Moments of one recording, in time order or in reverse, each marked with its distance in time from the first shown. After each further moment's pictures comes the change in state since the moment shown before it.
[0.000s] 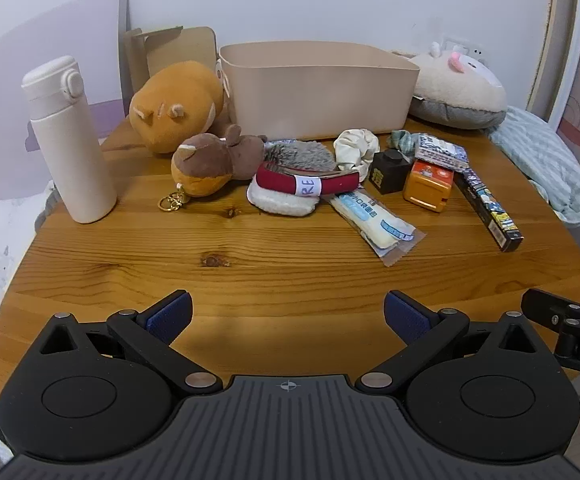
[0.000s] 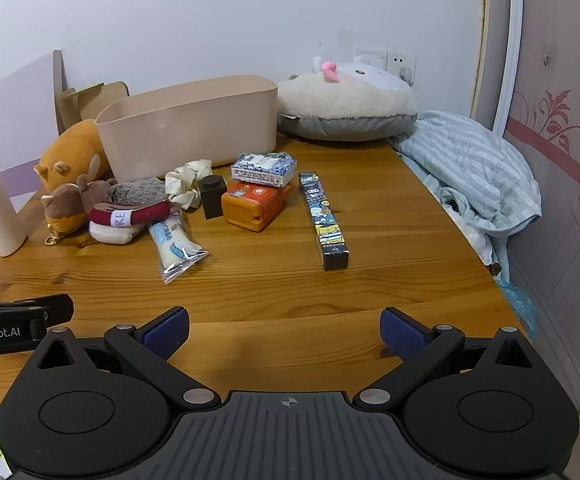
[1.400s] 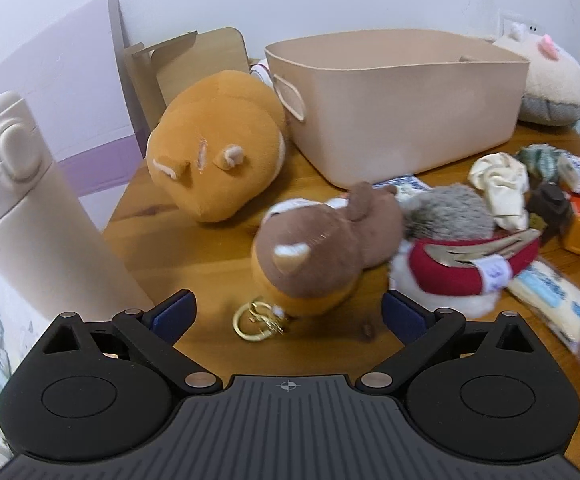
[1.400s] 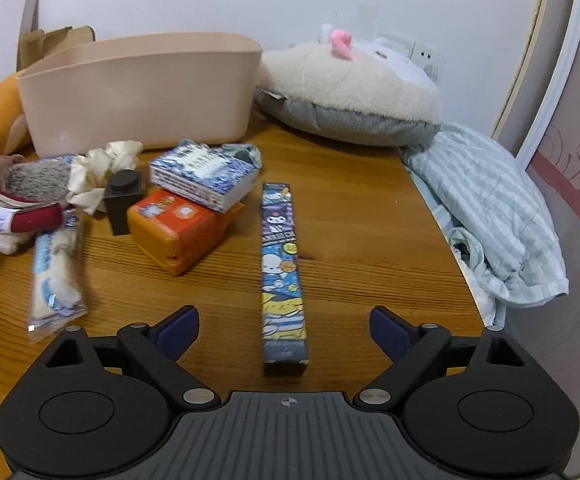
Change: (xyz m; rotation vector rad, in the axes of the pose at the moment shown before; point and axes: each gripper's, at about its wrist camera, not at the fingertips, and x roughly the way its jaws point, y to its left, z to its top) left arm 0.132 0.084 0.085 0.156 -0.016 0.111; right arm 0.133 -0.028 0.063 -0.171 0.087 -0.074
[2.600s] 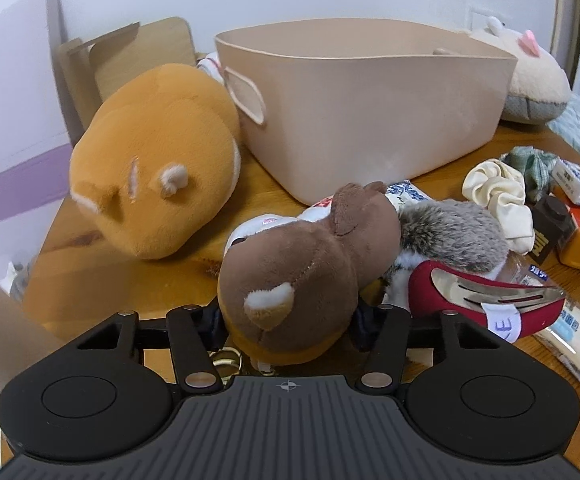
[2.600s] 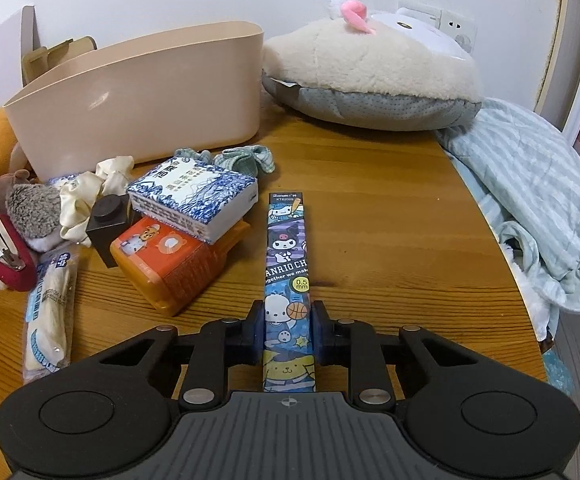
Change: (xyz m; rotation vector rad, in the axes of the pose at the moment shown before) left arm 0.045 0.009 0.017 0.016 0.008 -0.179; right arm 0.035 -0.017 0.015 0.063 0.026 0.160
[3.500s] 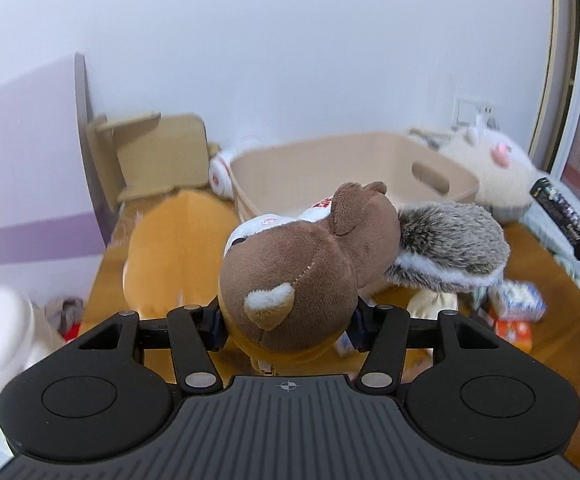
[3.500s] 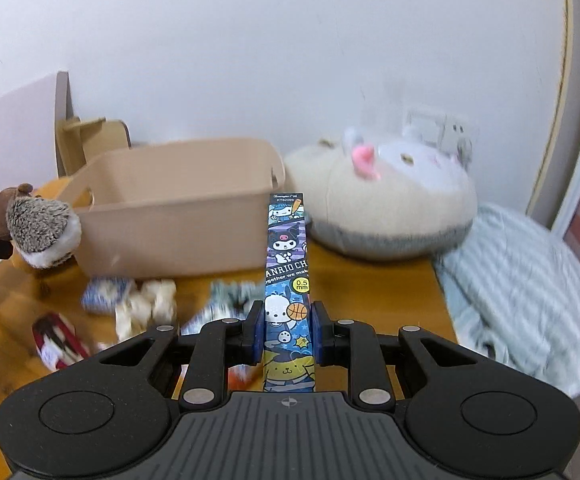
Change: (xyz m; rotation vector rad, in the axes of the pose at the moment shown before) left arm -0.103 -0.003 0.074 -0.046 -0.159 -0.031; right arm -0.078 0.004 0.077 -0.072 -0.217 0.030
